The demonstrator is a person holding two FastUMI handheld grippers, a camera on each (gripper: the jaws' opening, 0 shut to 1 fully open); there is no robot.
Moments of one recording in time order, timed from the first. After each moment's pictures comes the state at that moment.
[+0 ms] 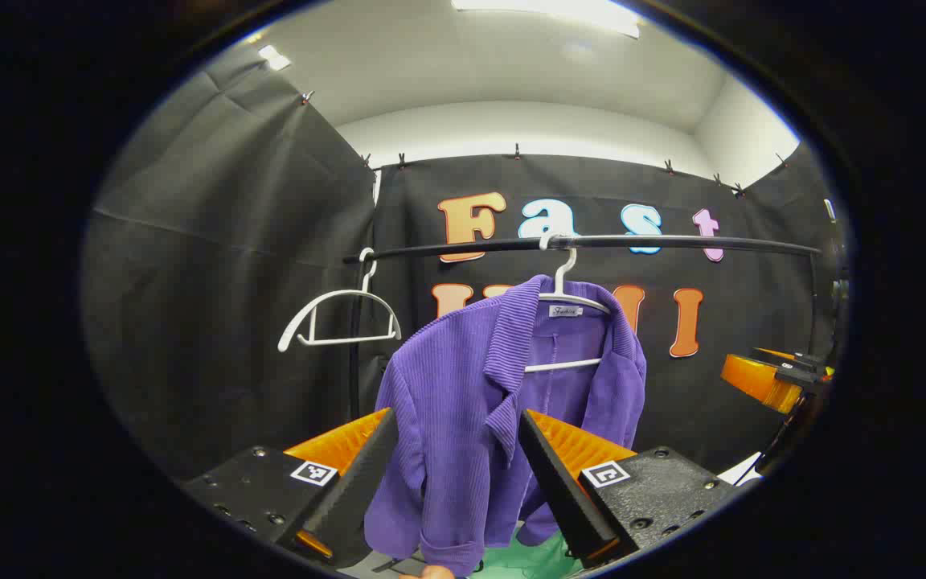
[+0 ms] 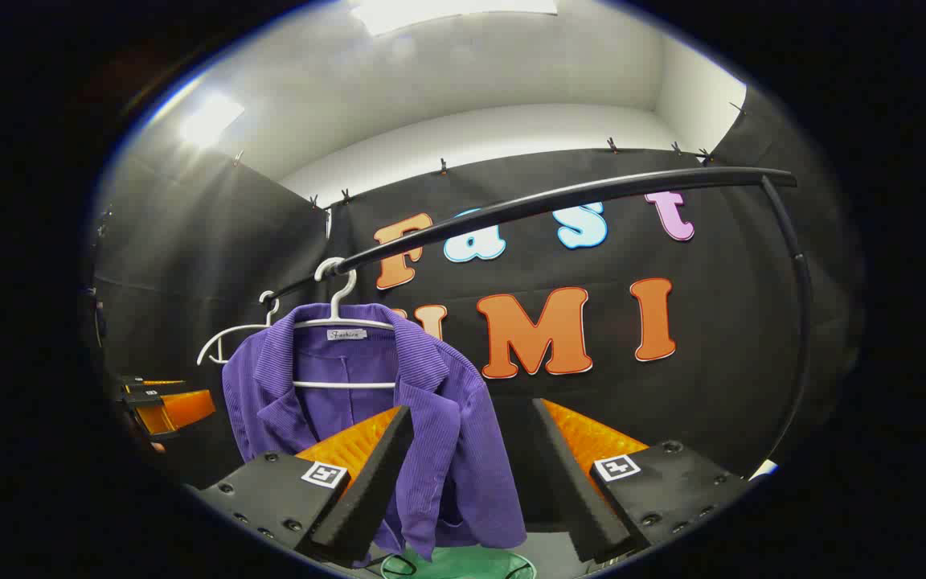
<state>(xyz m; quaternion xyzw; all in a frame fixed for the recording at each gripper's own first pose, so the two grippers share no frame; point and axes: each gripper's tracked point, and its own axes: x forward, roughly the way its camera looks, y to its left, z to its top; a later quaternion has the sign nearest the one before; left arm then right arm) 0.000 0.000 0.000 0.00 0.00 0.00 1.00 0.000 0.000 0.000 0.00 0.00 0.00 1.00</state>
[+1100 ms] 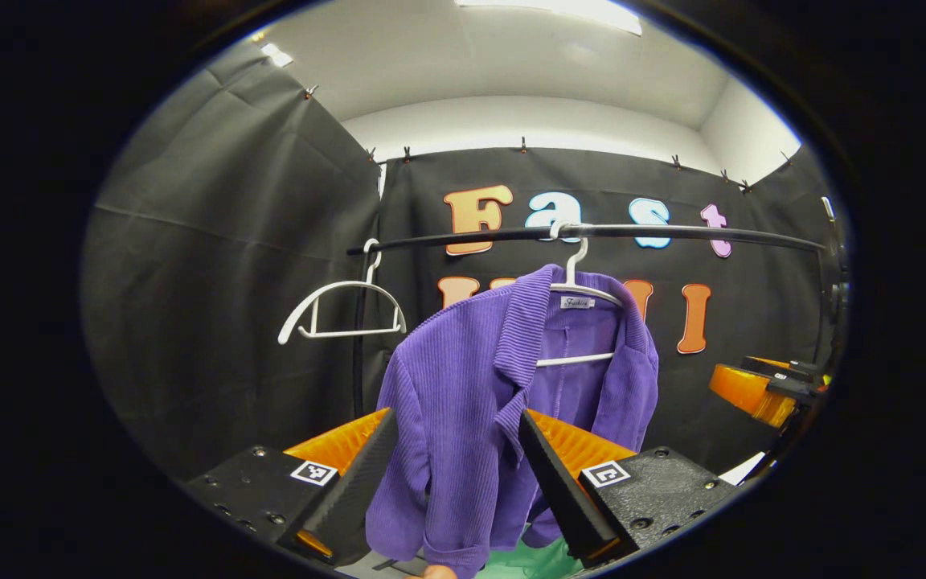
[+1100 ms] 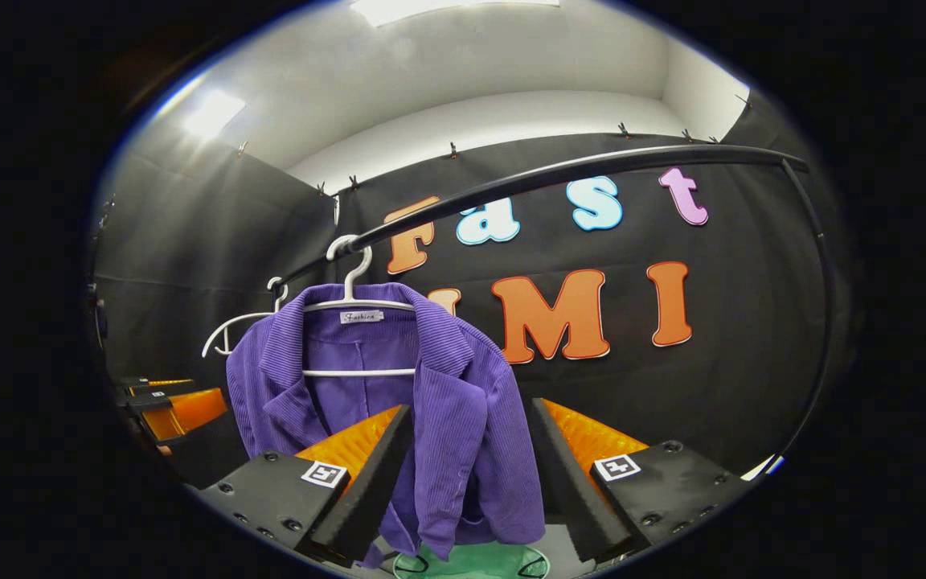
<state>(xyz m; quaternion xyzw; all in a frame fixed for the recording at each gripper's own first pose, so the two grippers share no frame) 0.011 0.002 -0.007 0.00 0.01 0.01 1.00 0.018 0.021 -0.020 0.00 0.03 0.01 1.00</state>
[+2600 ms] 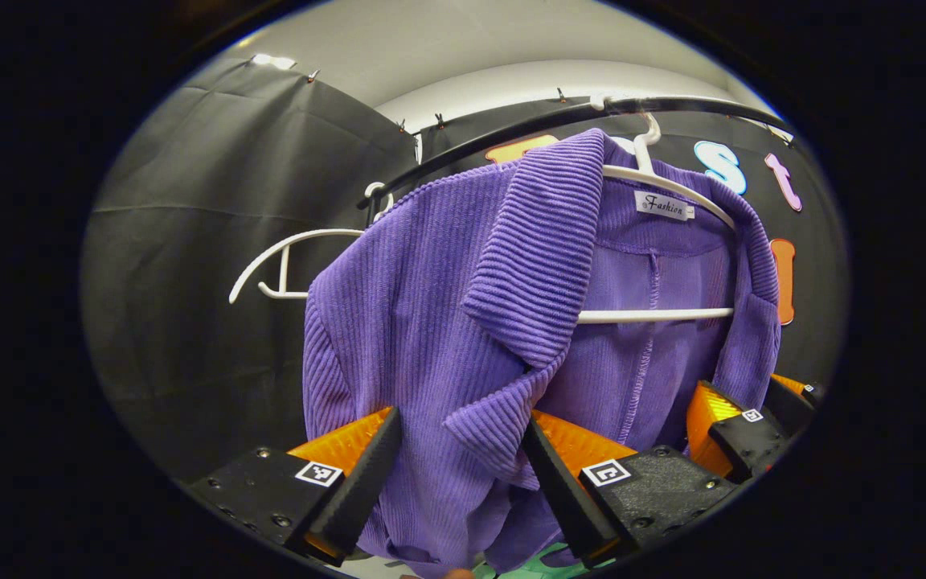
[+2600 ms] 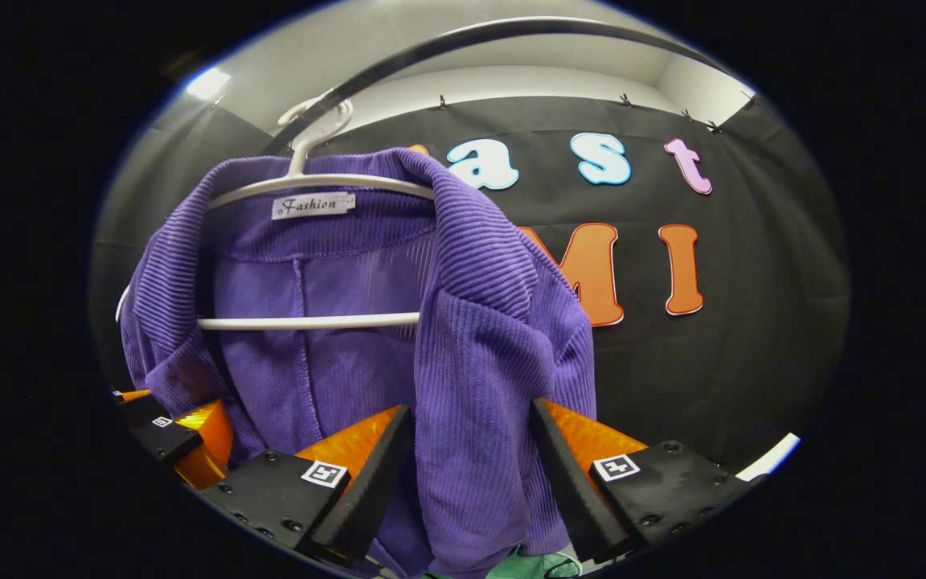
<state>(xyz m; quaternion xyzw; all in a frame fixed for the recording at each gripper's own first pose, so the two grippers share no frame) 0.134 0.000 -0.080 0.03 0.06 0.15 0.99 0.177 0.063 -0.135 0.00 0.07 -0.05 1.00</state>
